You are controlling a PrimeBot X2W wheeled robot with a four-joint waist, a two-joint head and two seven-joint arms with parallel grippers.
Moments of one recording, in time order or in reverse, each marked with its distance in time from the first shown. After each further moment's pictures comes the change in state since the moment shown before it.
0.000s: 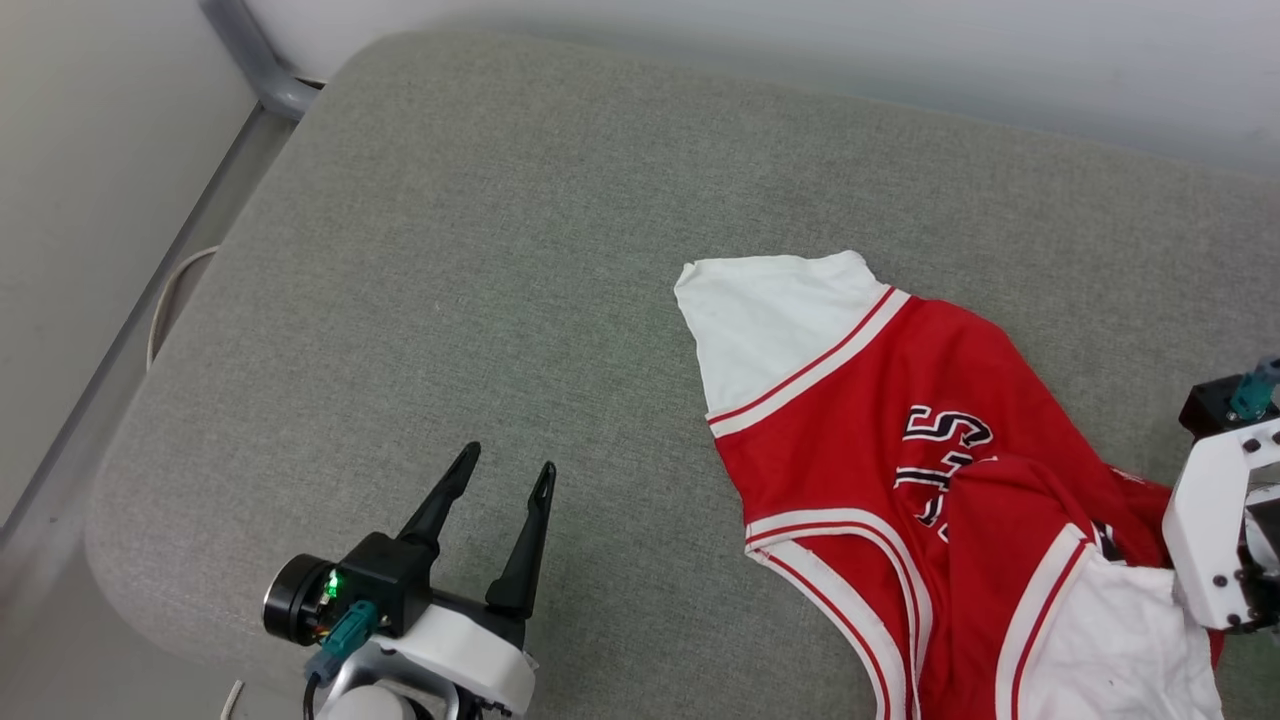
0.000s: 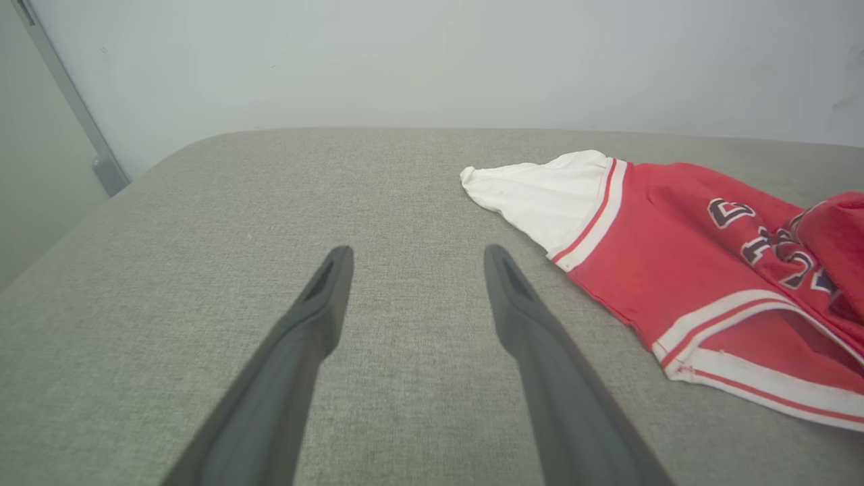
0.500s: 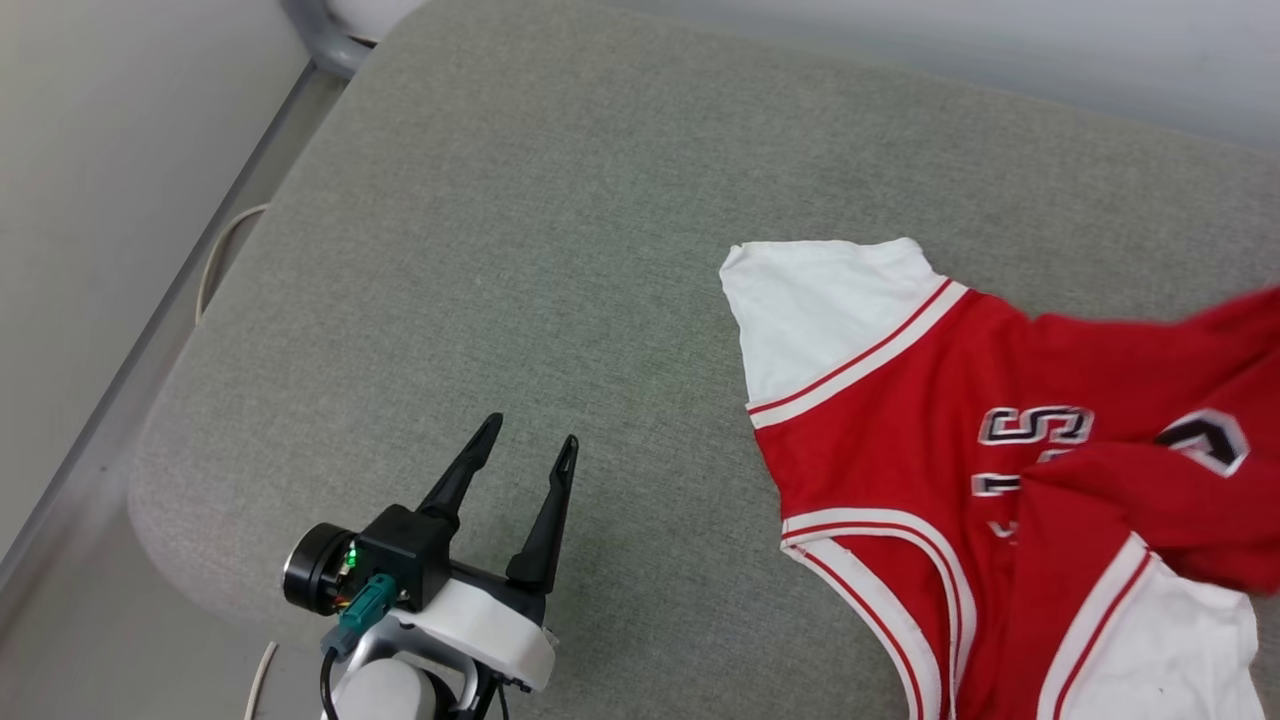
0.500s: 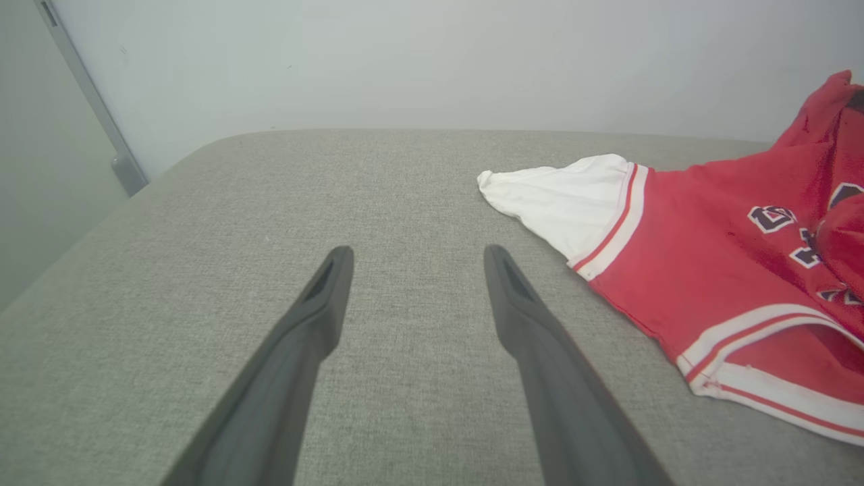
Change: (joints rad) left arm -0.053 -0.014 -0.029 0.009 -0.010 0.000 0.000; right arm -0.391 -0.221 0.214 0.128 -0.231 -0.001 -0.345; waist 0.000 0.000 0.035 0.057
